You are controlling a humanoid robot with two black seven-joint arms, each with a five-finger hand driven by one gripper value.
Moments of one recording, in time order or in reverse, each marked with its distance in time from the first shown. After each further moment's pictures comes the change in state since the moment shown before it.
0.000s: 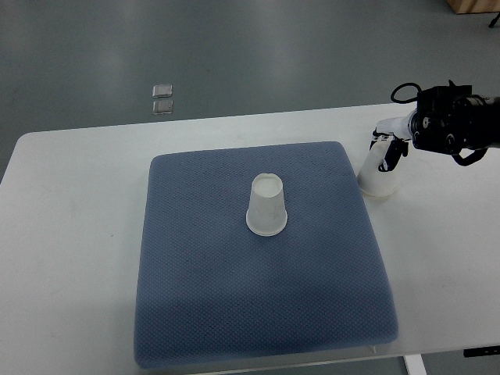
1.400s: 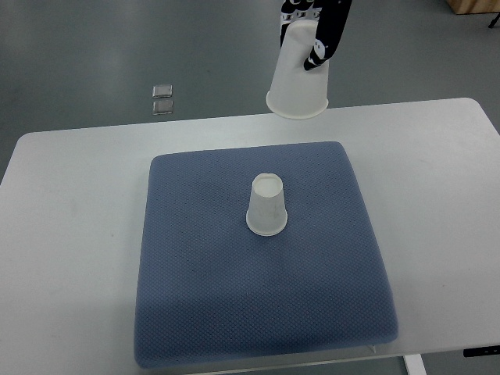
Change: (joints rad) left arm 0.000 0.000 0.002 -0.009 0.000 -0.003 0.000; right arm 0.953 0.025 0.157 0.476 0.049 0.382 0.015
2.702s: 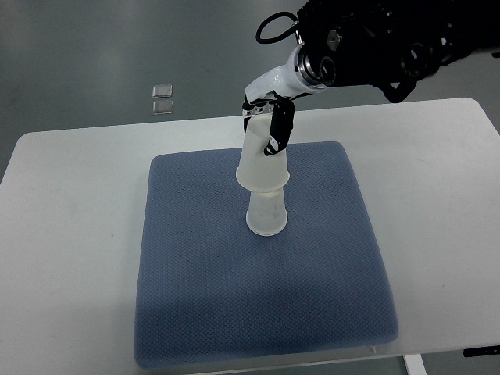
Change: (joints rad) left arm 0.001 0.000 -0.003 0.010 -0.001 0.001 0.000; right arm -0.217 0.123 0.051 0.093 0.015 -0.265 -0.011
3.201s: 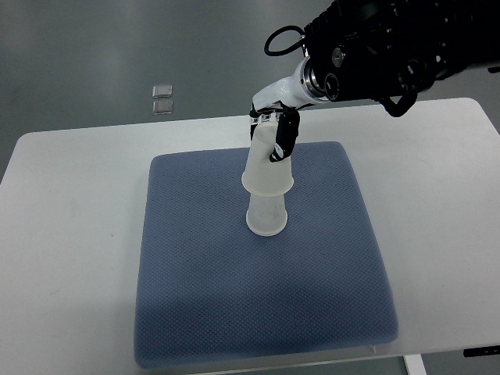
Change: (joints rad) left arm 0.000 0.000 0.000 0.001 -0.001 0.000 0.000; right arm -0.044 0.000 -0.012 0.011 0.000 -0.047 -0.002
